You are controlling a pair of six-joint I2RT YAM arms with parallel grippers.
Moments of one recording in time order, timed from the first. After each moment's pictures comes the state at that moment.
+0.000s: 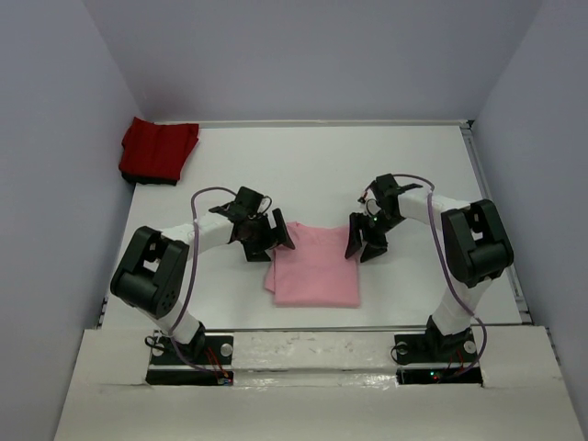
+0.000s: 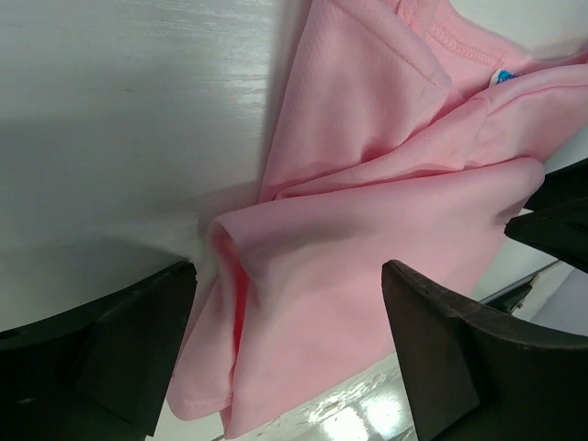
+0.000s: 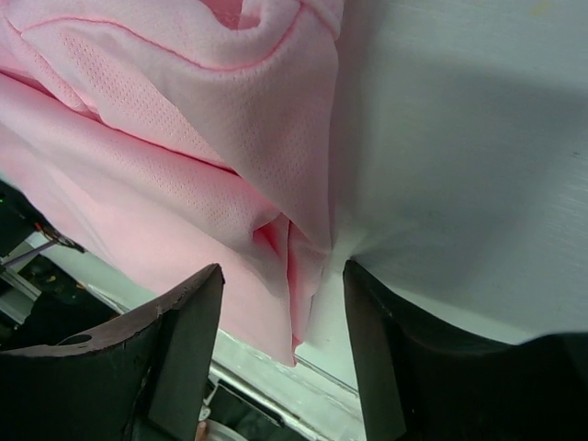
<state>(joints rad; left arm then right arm) -0.46 1.60 0.84 -0.34 0.32 -0.79 0.31 1.81 1.09 -0.72 -0.50 0.32</state>
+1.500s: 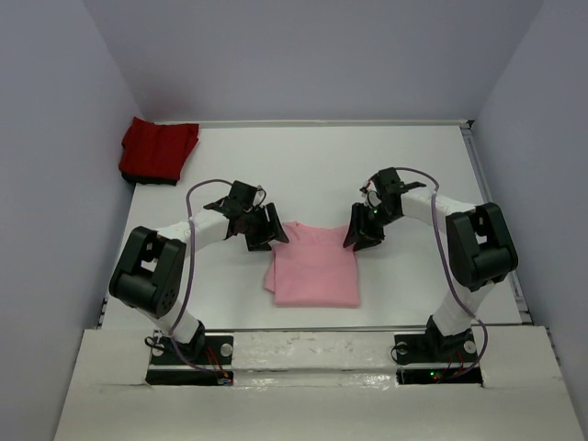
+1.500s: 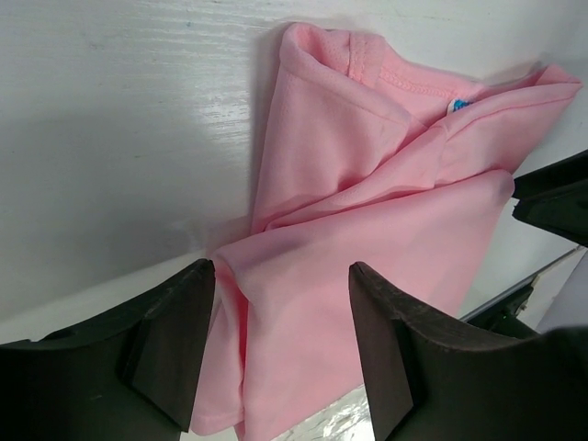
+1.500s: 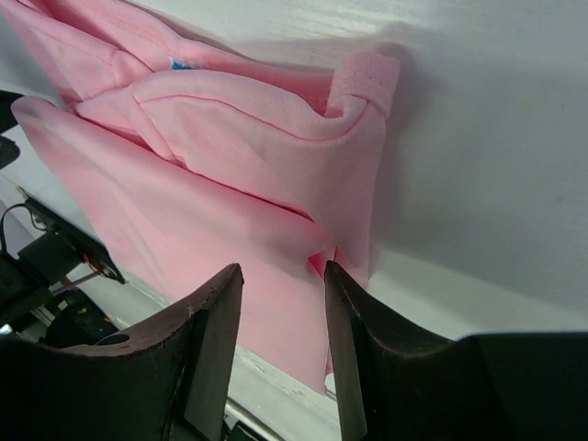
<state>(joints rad) -0.42 1.59 0.87 -0.29 0.35 -0.71 0.31 1.77 1.10 -0.62 -0.55 0.42</state>
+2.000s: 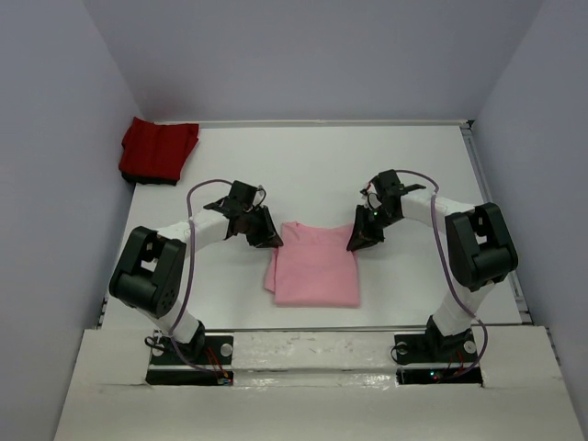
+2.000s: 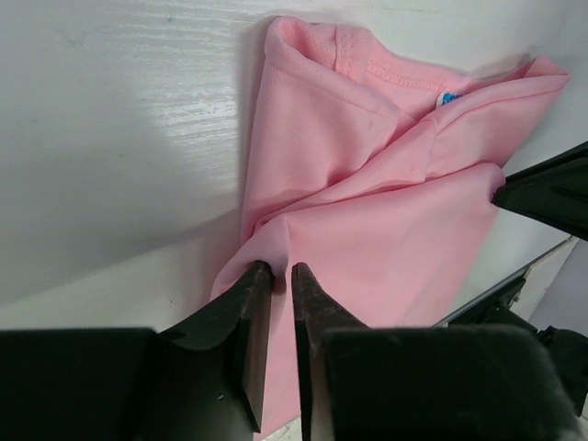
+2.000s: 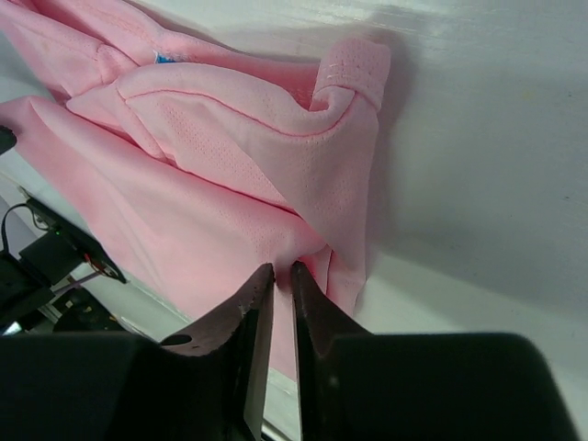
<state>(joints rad) -0.42 1.59 0.87 -0.28 0.37 -0.71 0.31 1.77 1.07 -0.59 -0.56 0.44</state>
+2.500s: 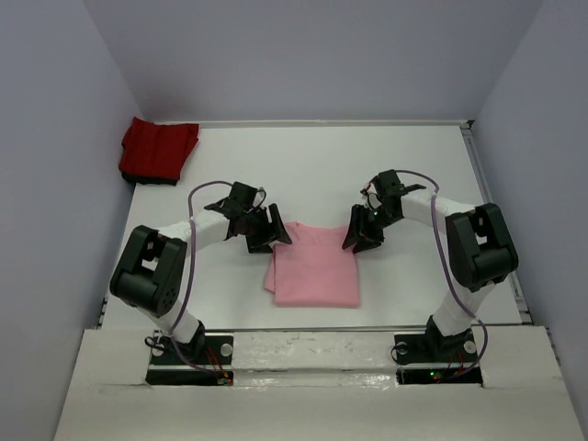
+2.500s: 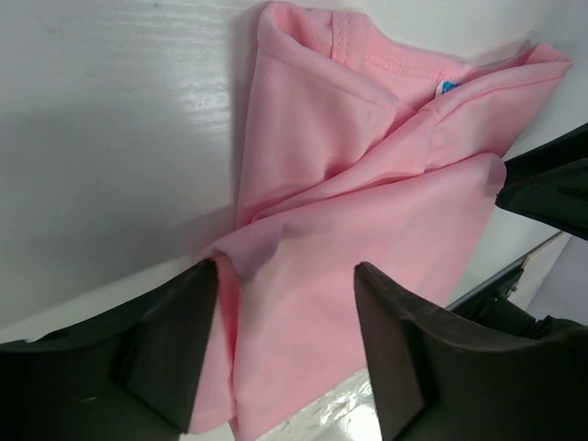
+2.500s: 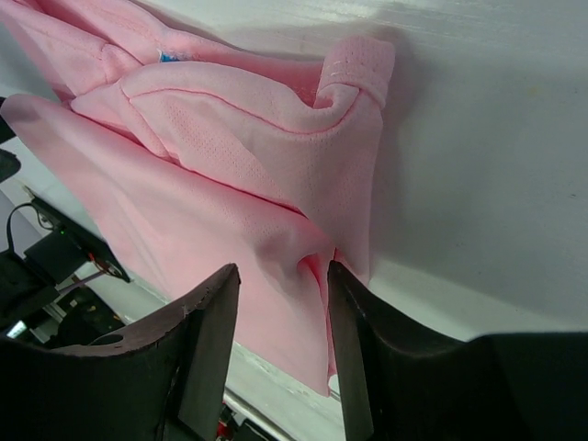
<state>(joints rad) -0.42 1.60 0.86 -0.28 0.40 -0.71 0.31 1.77 1.07 -0.59 -0.56 0.44</state>
